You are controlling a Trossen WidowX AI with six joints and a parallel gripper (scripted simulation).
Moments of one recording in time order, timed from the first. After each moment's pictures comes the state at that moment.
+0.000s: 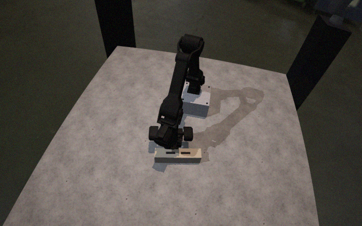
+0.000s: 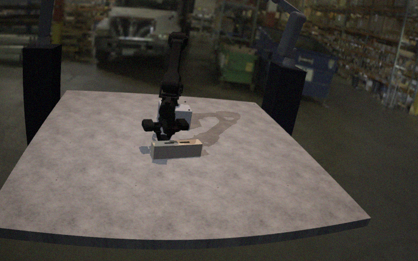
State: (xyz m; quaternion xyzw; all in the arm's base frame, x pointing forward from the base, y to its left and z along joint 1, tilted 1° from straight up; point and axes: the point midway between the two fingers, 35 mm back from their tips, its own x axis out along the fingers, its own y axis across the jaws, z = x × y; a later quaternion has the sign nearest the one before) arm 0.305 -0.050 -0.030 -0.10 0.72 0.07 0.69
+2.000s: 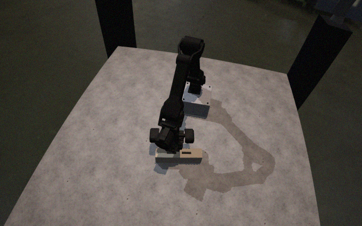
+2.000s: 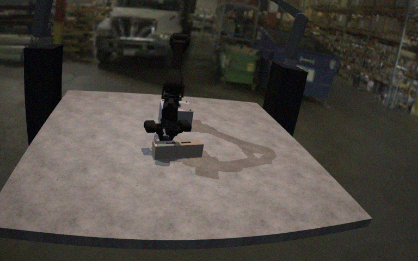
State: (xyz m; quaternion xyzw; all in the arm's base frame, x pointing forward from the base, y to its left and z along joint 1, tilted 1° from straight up) arm 0.316 -0.047 -0.029 -0.10 0.72 0.07 0.69
